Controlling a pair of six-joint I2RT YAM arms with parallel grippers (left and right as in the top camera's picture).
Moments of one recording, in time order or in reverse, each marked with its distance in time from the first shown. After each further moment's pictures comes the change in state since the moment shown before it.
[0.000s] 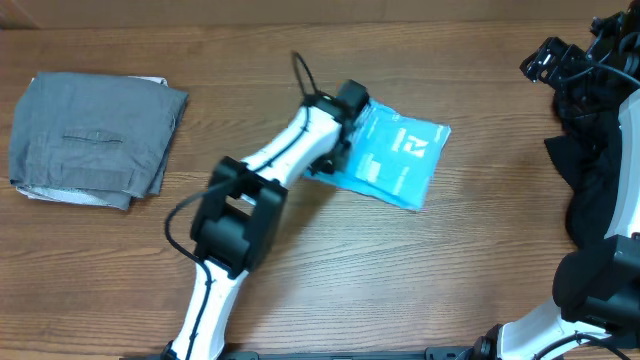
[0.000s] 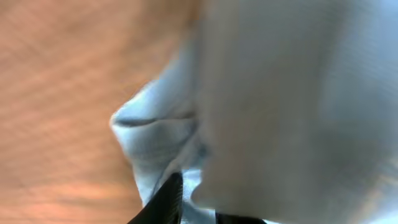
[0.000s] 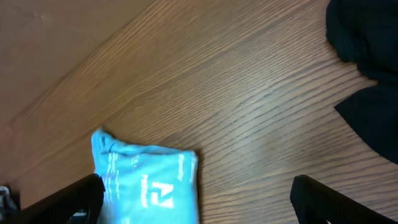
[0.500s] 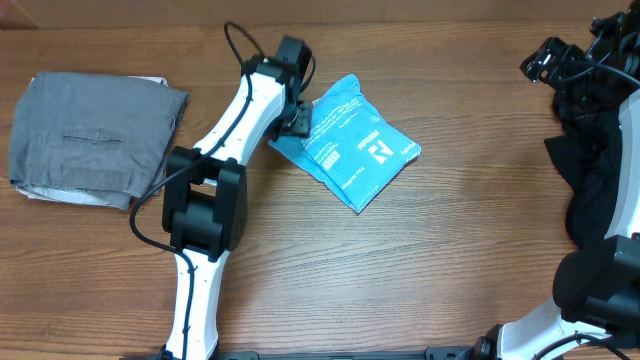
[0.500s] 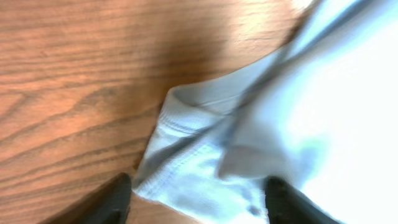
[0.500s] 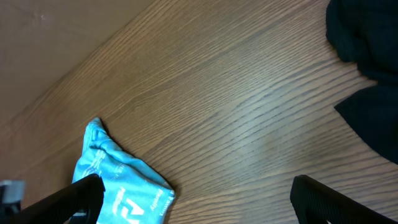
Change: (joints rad) left arm 0.191 0.023 0.195 -0.072 0.100 0.095; right arm 0.000 0.000 0.000 0.000 0.000 0.000
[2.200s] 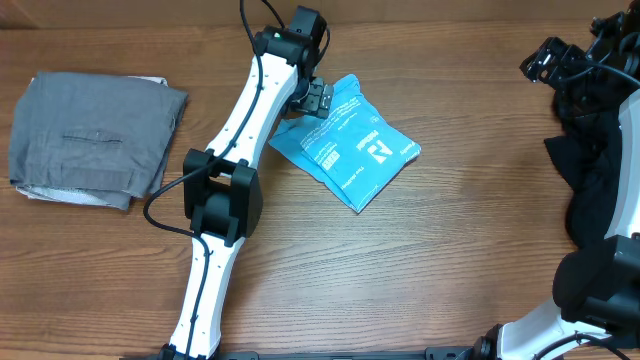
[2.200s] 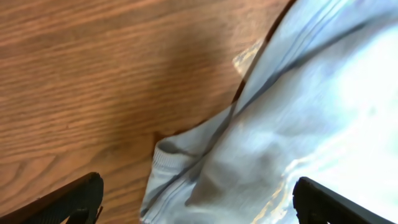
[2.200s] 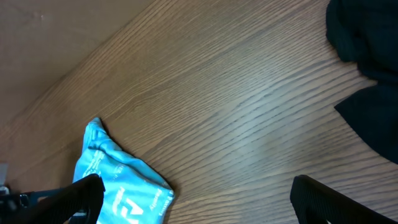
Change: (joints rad) left arm -0.016 0.187 0.428 -0.204 -0.018 0.112; right arm 0.000 0.000 0.000 0.000 0.000 0.000
